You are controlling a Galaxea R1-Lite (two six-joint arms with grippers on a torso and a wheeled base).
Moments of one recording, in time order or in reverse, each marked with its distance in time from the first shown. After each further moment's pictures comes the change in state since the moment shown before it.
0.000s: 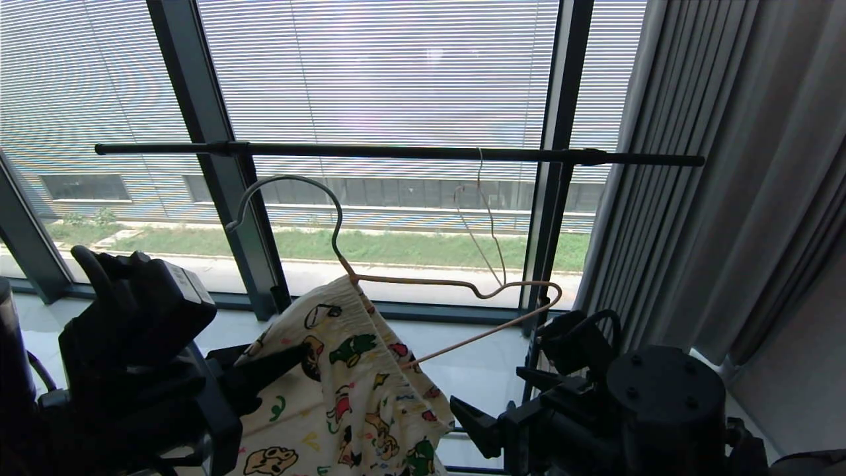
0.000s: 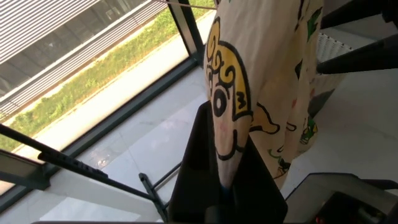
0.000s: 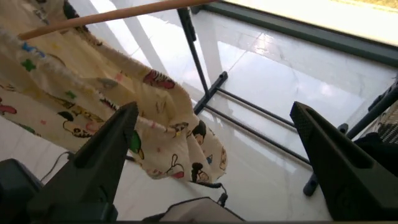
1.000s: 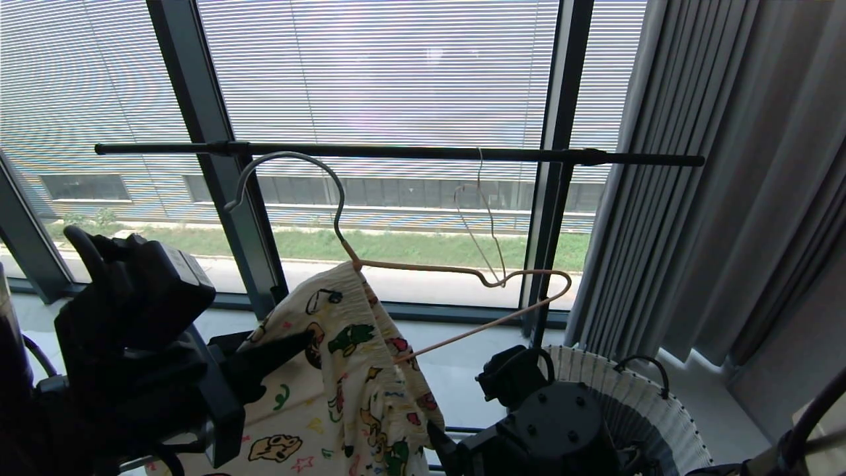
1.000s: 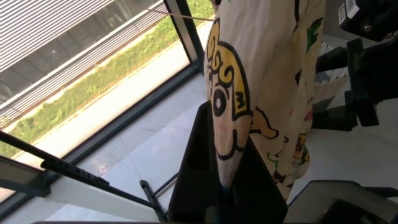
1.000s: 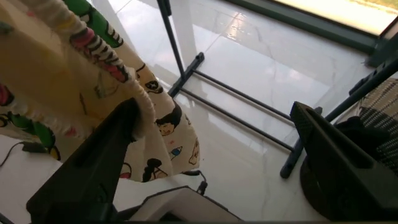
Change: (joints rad) left arm -0.007 0.008 -0.035 0.001 0.002 -0.001; right arm 0.052 0.196 -0.067 -0.001 -0.109 -0.024
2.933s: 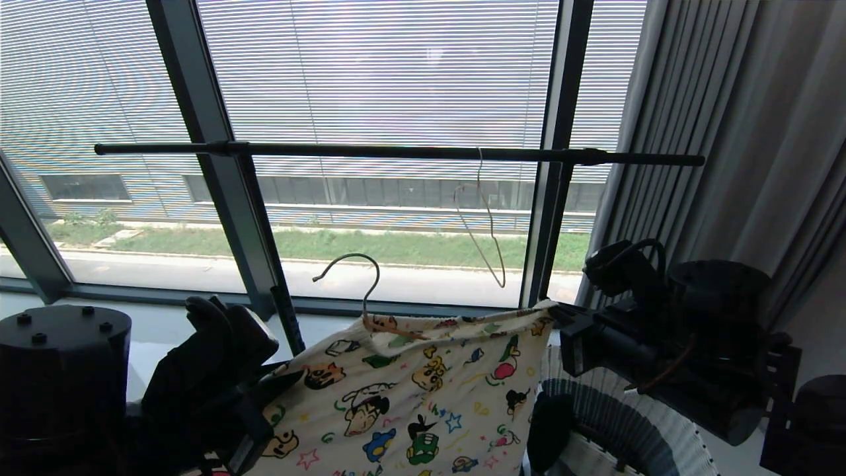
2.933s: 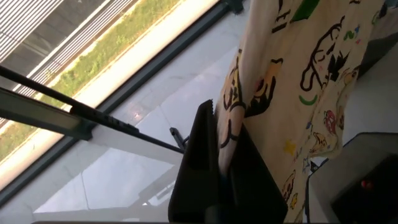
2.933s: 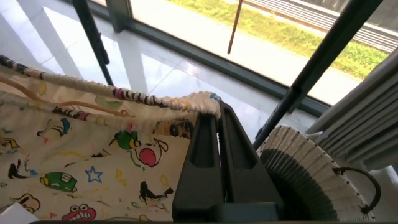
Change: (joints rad) left arm 0.081 0.140 0.137 -0.085 0.130 0.127; right arm -0.363 -0.281 0.017 0.049 0.174 -0.345
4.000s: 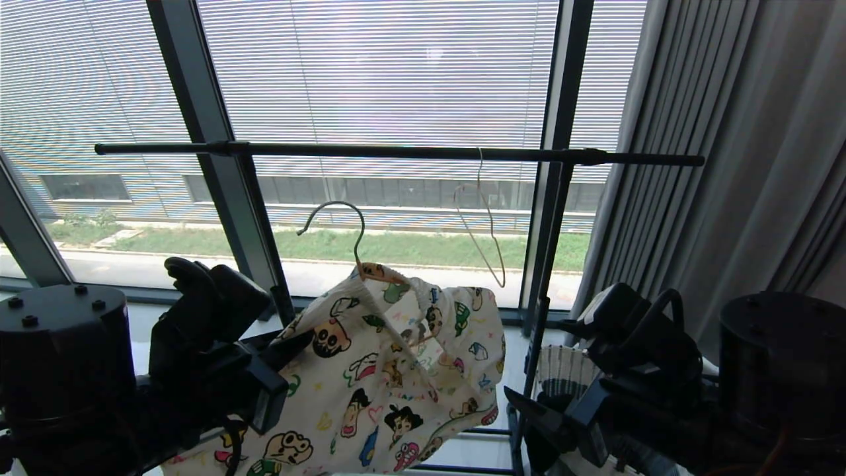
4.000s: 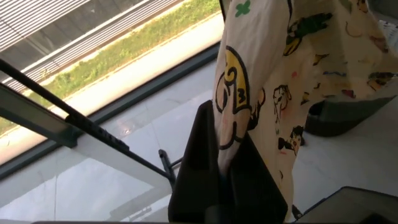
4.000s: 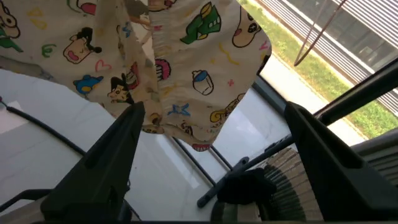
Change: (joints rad) left arm -0.004 0.046 -0.003 -0.202 0.006 -0.157; right arm 0.216 -0.167 0.041 0.187 0.033 -0.179
